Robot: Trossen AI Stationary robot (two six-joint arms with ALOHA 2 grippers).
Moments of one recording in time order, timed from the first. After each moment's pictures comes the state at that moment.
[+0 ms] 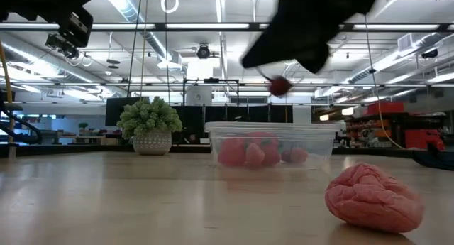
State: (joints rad) left arm -0.70 0.88 0.20 0.70 -0.61 -0.17; right arm 0.43 1.74 1.03 0.06 0.50 0.54
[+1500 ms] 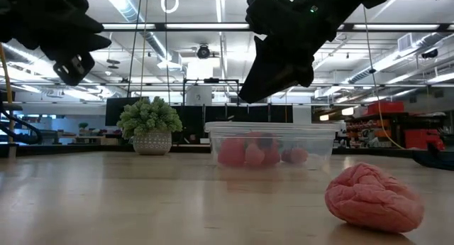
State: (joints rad) left arm -0.60 0.90 0.20 0.49 -0.50 -0.63; right arm 0.25 1.74 1.07 -0.18 0.39 0.55
